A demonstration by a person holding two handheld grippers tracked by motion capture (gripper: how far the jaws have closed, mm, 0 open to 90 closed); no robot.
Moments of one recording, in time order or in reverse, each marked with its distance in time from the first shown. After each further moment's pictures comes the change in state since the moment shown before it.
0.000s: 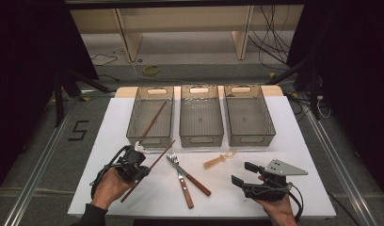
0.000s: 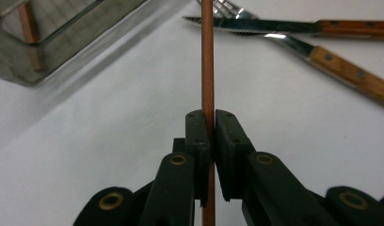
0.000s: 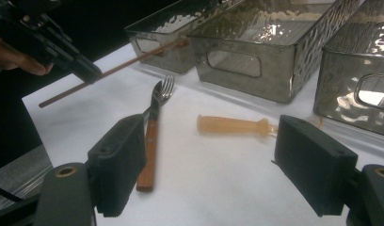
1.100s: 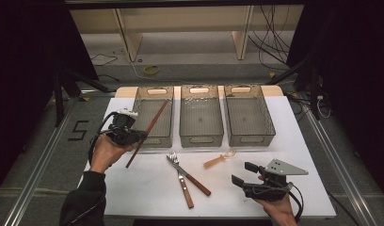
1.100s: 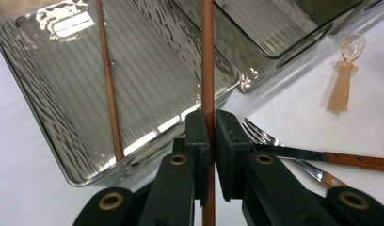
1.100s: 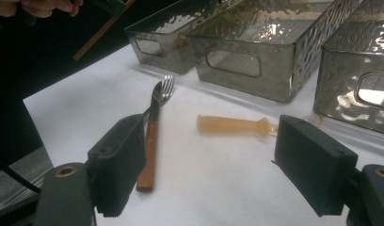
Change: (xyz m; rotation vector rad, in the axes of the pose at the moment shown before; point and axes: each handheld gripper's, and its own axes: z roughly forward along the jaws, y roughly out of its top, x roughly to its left) left arm 0.067 0.057 -0.028 -0.247 -0.032 -0.115; right arm -0.001 0.000 0.000 -0.002 0.002 0.010
